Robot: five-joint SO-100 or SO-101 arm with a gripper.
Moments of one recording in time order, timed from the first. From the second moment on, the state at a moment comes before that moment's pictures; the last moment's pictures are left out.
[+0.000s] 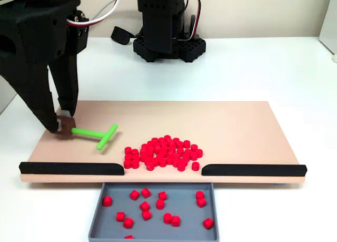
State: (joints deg) arm 23.1 58.5 59.4 87.9 -184.2
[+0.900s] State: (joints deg) arm 21.7 55.2 57.1 85.7 -184.2
